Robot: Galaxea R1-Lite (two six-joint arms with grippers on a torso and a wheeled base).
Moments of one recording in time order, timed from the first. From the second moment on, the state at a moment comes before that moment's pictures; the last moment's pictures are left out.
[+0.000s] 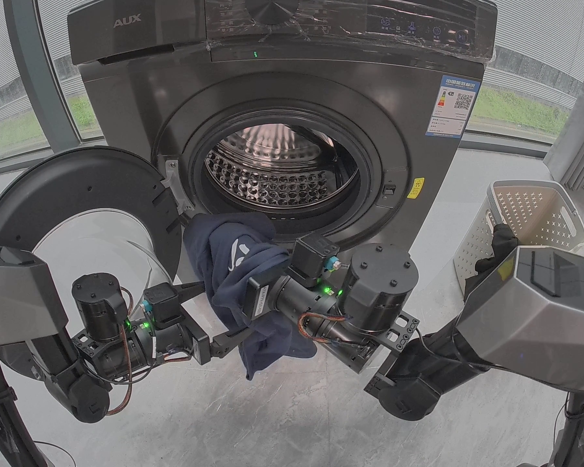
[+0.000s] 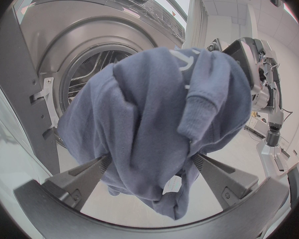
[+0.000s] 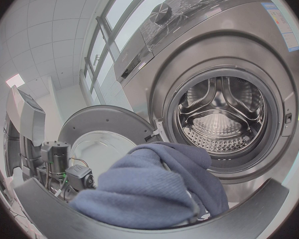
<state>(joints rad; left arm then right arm) -0.37 2.01 -0.33 -1.55 -0.41 0.14 0.90 2.22 -1.04 -1.38 -0.08 0.15</state>
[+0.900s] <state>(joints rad) -0.35 2.10 -0.43 -1.55 -0.35 0.10 0.96 2.18 -0.97 -1.40 -0.14 0.20</state>
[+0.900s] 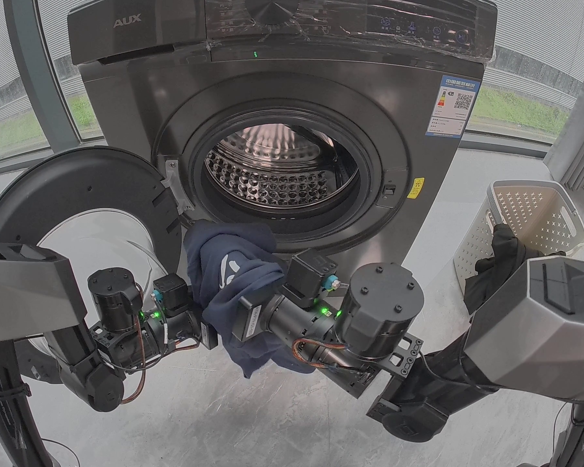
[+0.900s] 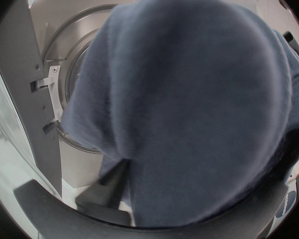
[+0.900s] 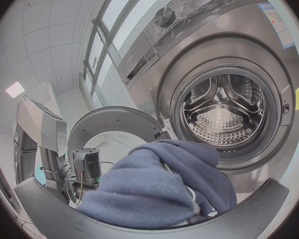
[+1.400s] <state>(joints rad) -0.32 2.10 -0.55 -1.55 -0.27 0.03 0.94 2.11 -0.83 -1.40 -0.14 0.20</state>
